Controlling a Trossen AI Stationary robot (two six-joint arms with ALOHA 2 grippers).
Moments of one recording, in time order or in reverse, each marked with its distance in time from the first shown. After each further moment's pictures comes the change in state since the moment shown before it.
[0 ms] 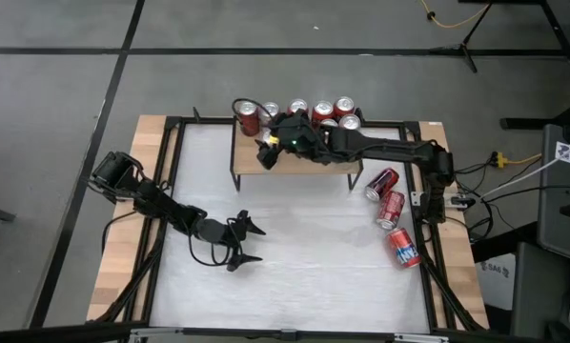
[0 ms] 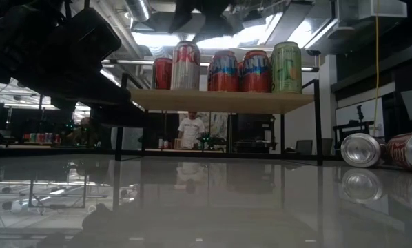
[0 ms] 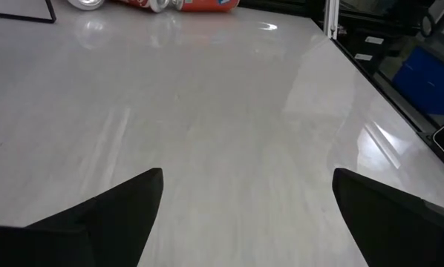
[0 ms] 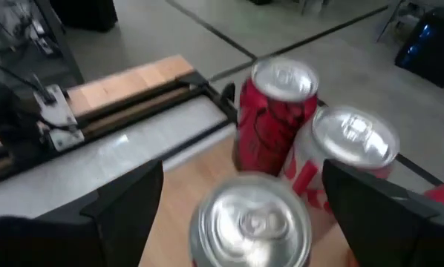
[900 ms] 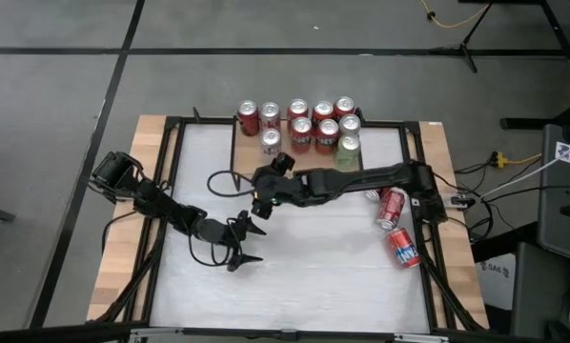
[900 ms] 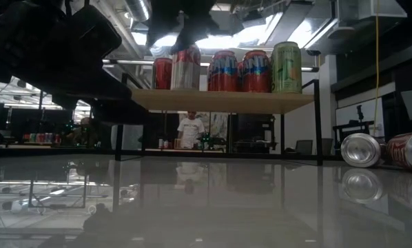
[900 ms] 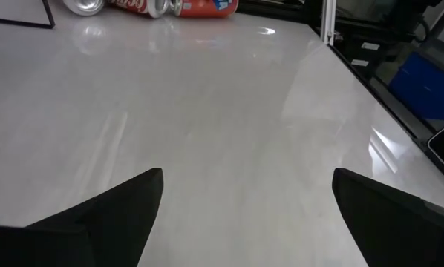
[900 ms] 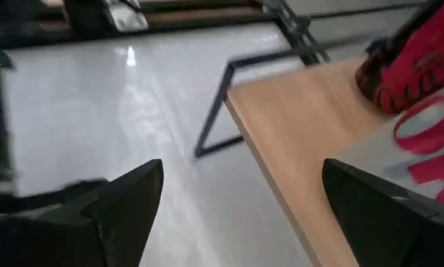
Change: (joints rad) left arm 0.000 0.000 0.003 0.013 0.002 0.000; right arm 0.216 0.163 0.075 -0.180 0.061 -0.018
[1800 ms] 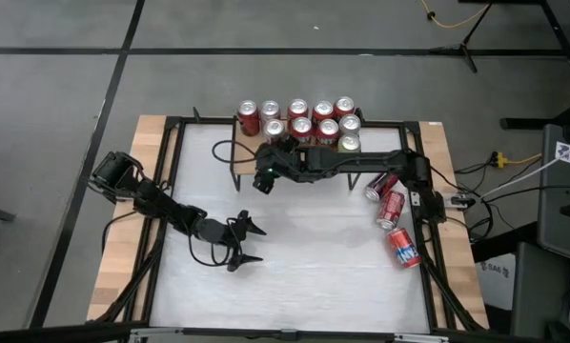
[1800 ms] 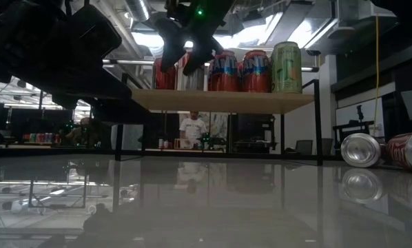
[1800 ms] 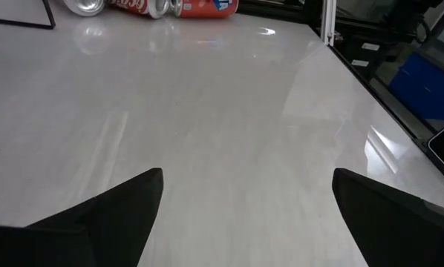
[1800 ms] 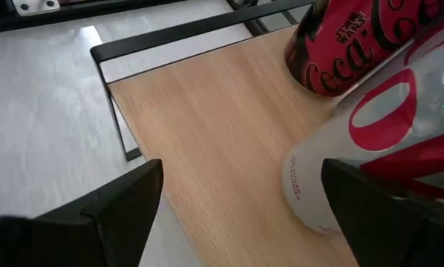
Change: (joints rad) left arm 0.000 0.000 0.000 0.002 -0.001 0.000; right arm -0.146 0.019 0.000 -0.027 -0.032 -0.005
